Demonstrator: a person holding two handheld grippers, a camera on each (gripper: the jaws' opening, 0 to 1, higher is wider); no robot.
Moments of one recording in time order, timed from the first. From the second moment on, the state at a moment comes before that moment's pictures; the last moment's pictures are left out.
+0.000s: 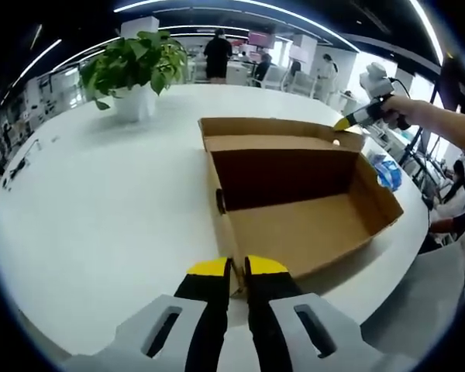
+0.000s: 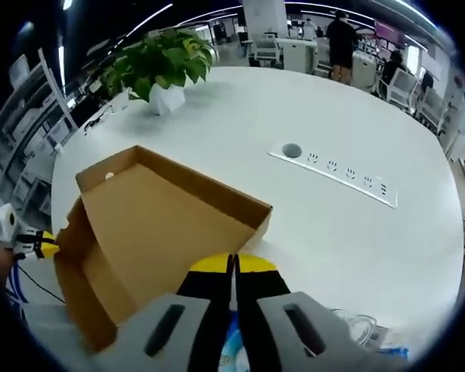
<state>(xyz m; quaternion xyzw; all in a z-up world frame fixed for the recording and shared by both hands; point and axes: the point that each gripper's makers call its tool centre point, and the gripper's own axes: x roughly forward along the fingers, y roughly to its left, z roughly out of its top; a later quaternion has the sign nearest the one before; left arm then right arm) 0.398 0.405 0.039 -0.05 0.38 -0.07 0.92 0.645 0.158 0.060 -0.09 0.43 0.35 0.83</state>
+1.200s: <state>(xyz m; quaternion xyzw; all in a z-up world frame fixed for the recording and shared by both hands) 0.400 0.405 0.039 -0.05 0.38 -0.07 0.92 0.628 0.155 0.108 -0.05 0.35 0.38 0.85</state>
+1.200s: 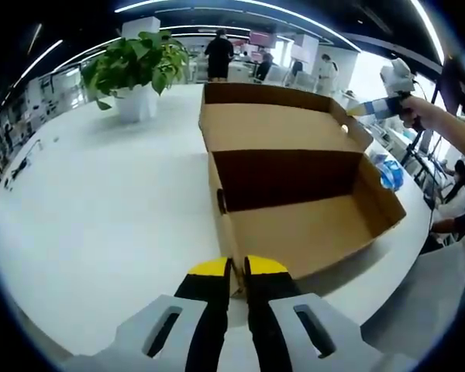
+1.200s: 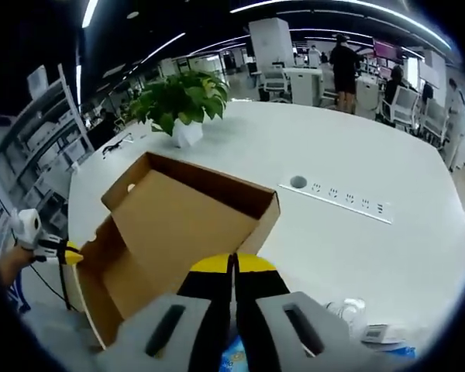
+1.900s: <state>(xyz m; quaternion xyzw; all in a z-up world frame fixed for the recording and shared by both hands) 0.400 0.404 0.040 -0.05 0.38 -0.06 0.92 0.604 0.151 0.135 -0.03 0.31 0.40 0.86</state>
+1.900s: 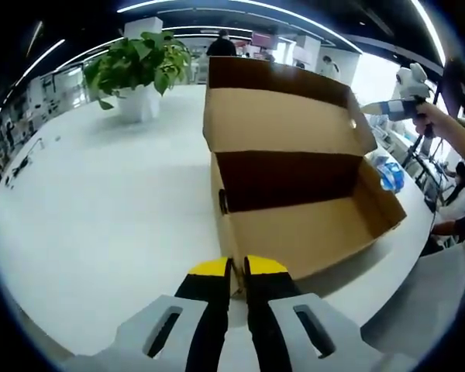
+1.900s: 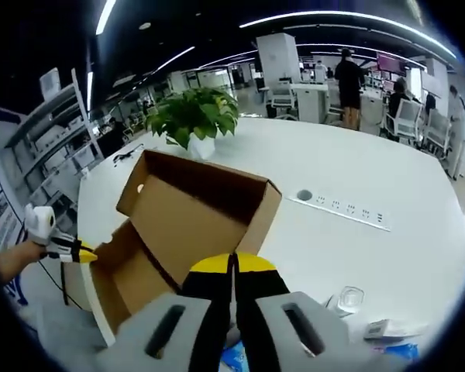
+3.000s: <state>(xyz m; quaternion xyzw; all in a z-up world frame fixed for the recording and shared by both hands) 0.400 0.405 0.041 -0.05 0.37 -0.06 0.93 0.554 0.137 0.144 -0.03 0.26 0.41 0.88</state>
